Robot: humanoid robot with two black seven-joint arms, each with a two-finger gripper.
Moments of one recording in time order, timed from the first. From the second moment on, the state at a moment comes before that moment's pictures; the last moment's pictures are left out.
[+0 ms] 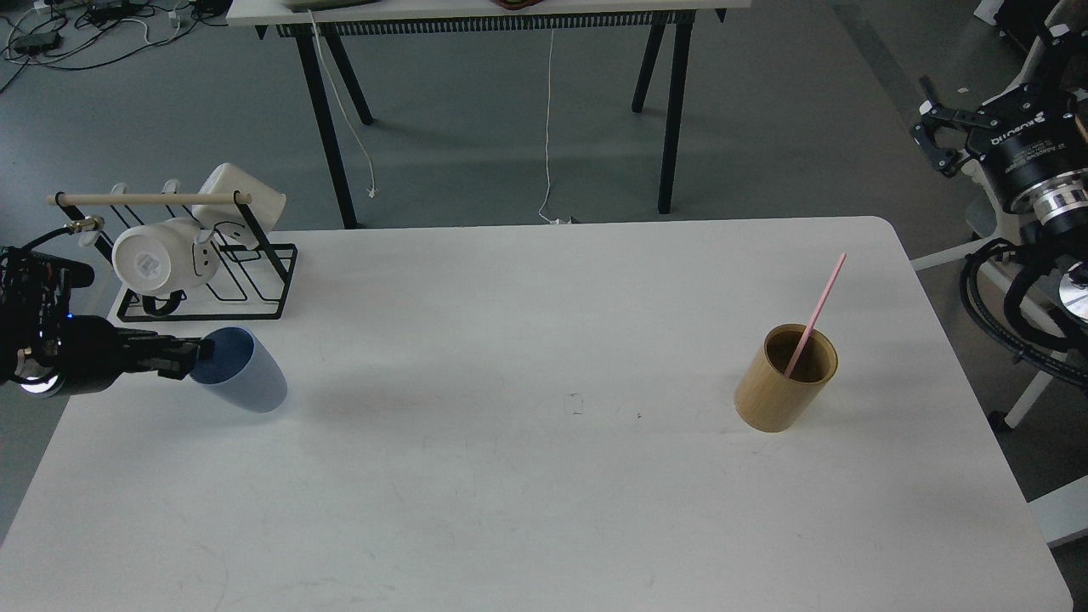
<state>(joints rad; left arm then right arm) -0.86 0.97 -0.12 -1.02 1.65 -0.31 -0.45 0.74 -0.58 0.82 0.74 0.21 0.49 0.27</state>
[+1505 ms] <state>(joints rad) -0.98 0.22 -0.17 -1.26 2.15 -0.49 -0.10 0.93 -0.69 0.82 0.75 0.06 0.48 0.25</state>
